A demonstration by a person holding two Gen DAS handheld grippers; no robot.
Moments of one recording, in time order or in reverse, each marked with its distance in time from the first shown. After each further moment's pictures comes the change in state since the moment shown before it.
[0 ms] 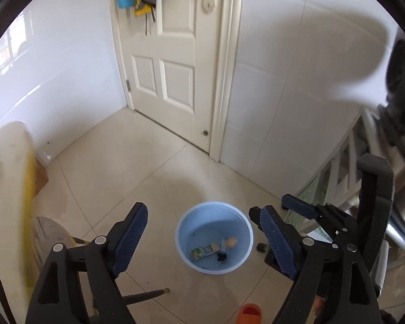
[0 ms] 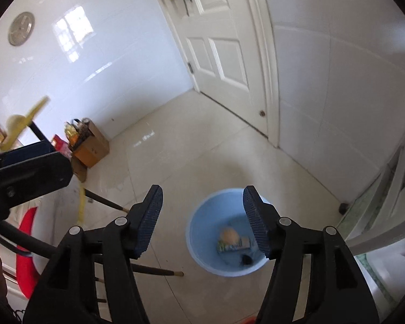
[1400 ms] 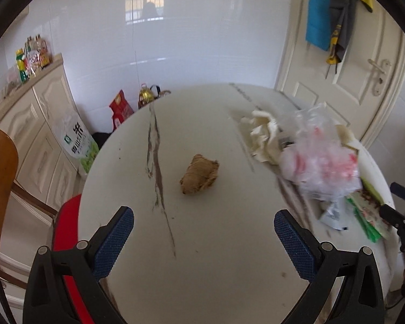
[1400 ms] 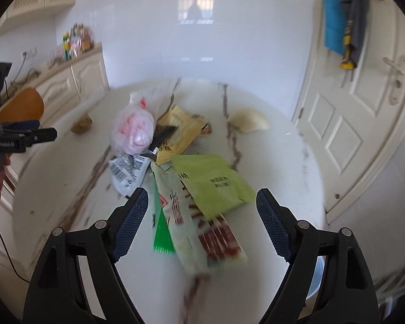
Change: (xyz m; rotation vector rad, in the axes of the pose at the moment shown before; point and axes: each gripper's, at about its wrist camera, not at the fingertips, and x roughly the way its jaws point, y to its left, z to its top) left arm -0.320 0.384 -0.215 -0.470 -0.044 0.369; right arm -0.059 0.407 -0.016 -0.618 0.033 0.170
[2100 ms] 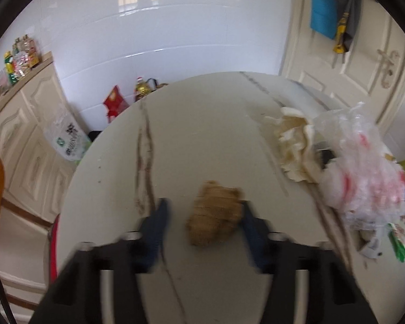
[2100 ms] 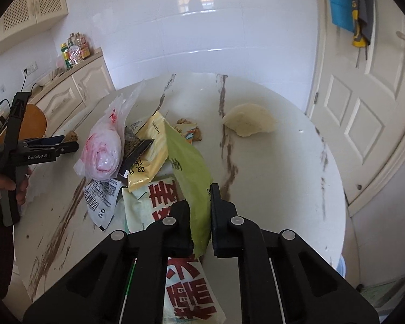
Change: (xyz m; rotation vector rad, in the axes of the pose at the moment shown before) left arm 0.095 0.008 0.058 0.026 0.034 -0.018; right arm 0.040 -0.045 0.015 0.092 0.012 0.109
